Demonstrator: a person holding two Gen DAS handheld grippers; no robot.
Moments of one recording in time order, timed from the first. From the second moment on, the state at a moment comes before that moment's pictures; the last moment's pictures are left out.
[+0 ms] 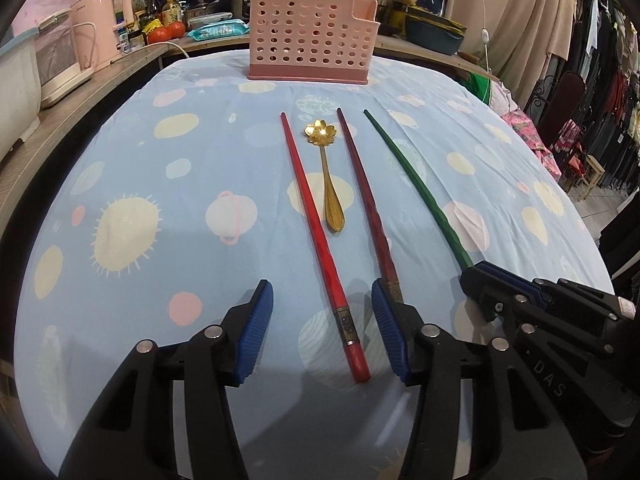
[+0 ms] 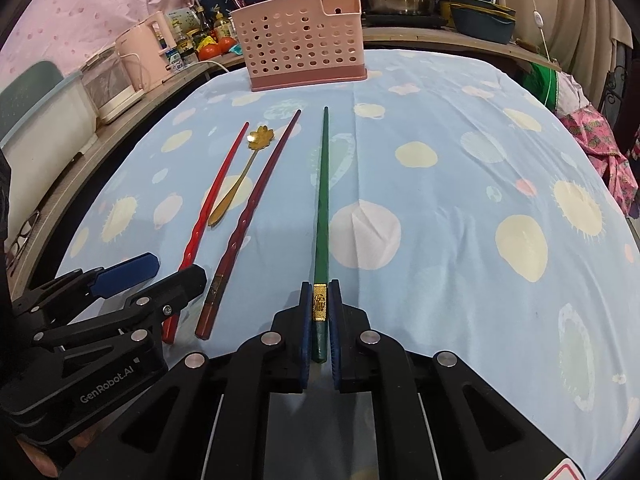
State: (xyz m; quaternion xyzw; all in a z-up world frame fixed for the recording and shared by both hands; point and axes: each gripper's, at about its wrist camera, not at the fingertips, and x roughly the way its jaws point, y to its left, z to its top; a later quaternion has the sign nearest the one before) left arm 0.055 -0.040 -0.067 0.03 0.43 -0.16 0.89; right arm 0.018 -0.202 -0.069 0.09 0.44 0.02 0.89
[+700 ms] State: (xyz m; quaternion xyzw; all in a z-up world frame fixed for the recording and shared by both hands) left arm 0.047 -0.013 -0.066 0.01 0.43 -0.16 0.89; right arm 0.014 -0.204 -0.068 0.10 0.44 0.02 0.89
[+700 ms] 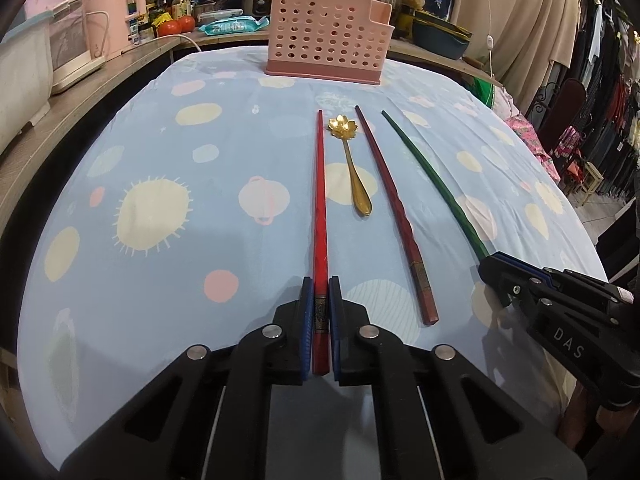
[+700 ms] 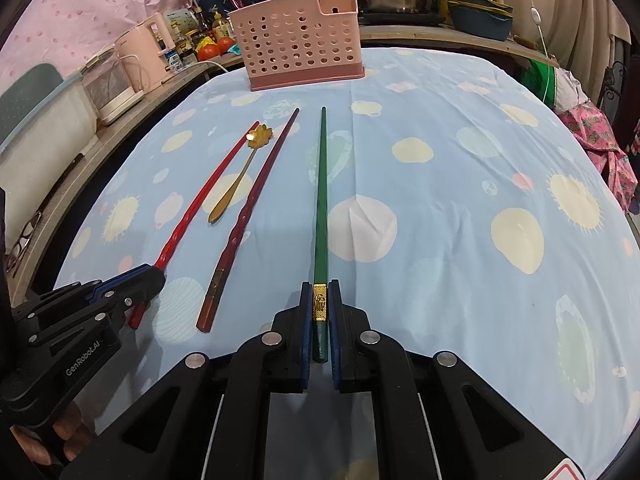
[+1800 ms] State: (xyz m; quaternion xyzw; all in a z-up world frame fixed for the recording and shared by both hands) left arm 0.082 0.013 0.054 -0.05 0.33 -0.16 0.93; right arm 0.016 -0.245 0.049 0.14 0.32 0.02 0.94
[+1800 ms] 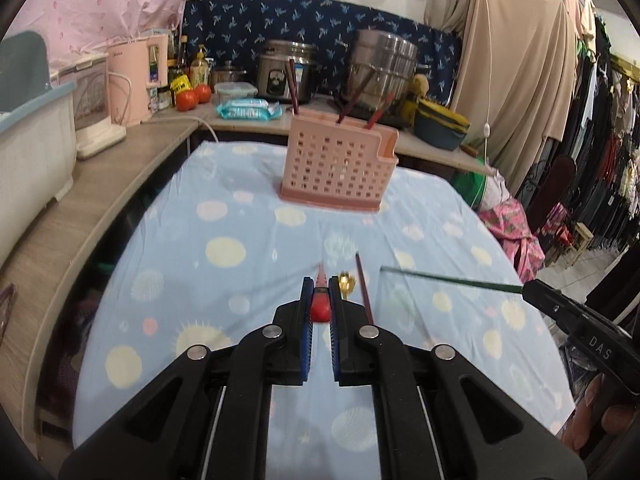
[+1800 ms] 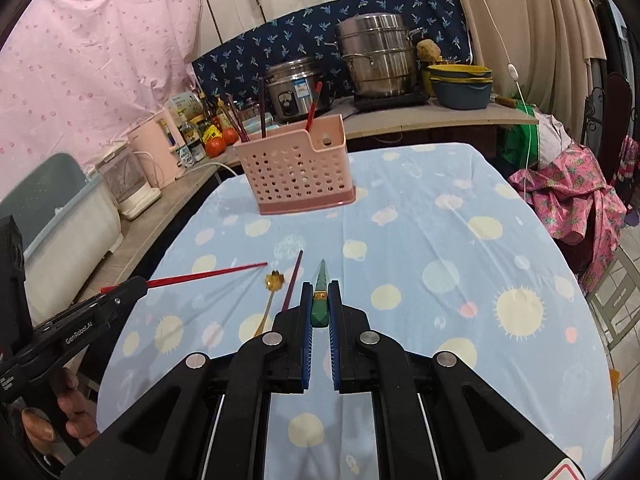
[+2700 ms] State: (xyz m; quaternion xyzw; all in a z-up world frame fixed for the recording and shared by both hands) left arm 0.193 0.008 0.194 -0.08 0.17 -0.15 0.97; right arm 0.122 -0.280 0.174 0.19 0.17 0.06 0.96
